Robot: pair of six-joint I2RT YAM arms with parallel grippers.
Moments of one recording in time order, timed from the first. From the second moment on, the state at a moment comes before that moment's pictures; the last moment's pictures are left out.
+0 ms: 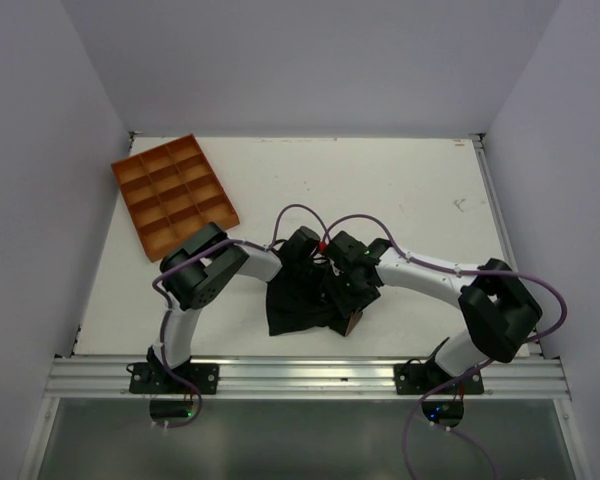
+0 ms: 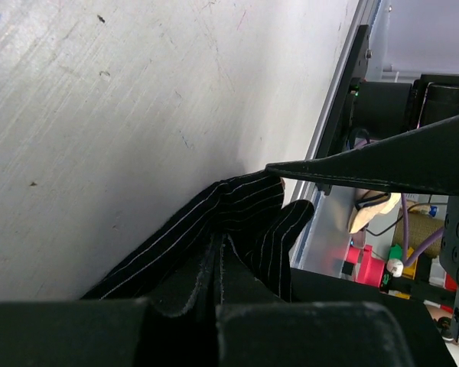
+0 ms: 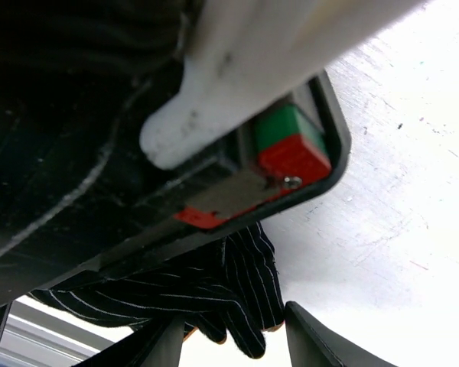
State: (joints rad) left arm -0.81 2.07 1.00 0.24 0.86 -0.62; right arm 0.80 1.54 0.92 -0.77 -0.01 0.30
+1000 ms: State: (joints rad) left arm -0.80 2.07 1.08 0.05 0.84 -0.57; right arm 0.74 1.49 0.80 -0.62 -0.13 0.41
